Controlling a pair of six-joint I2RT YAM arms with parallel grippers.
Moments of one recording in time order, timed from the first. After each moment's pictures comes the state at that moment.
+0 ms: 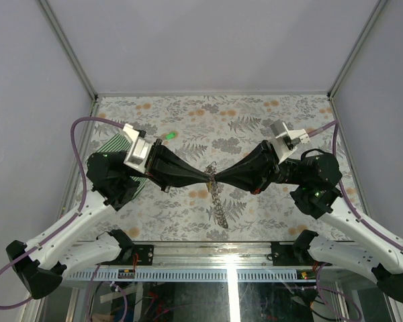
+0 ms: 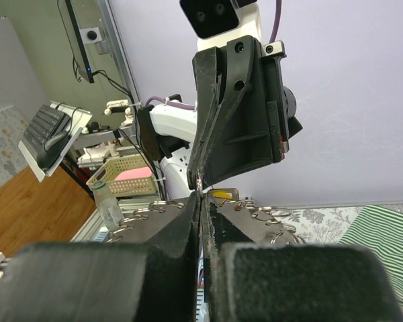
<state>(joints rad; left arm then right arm) -0.73 0.95 0.95 0.76 1.01 -0.53 0.83 0.88 0.92 0.52 -0.76 0.60</state>
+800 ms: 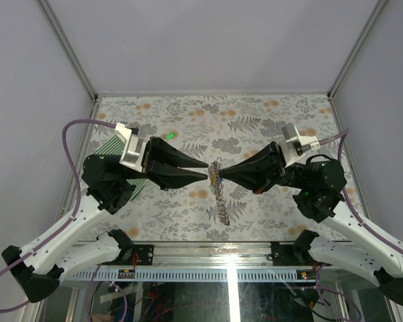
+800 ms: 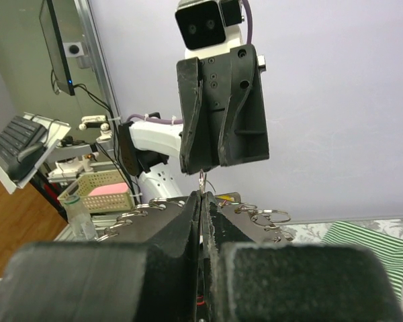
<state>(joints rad) -0.75 0.90 0.95 0.66 0.88 -0.46 0.83 0.83 0.86 0.60 -0.67 0.57</state>
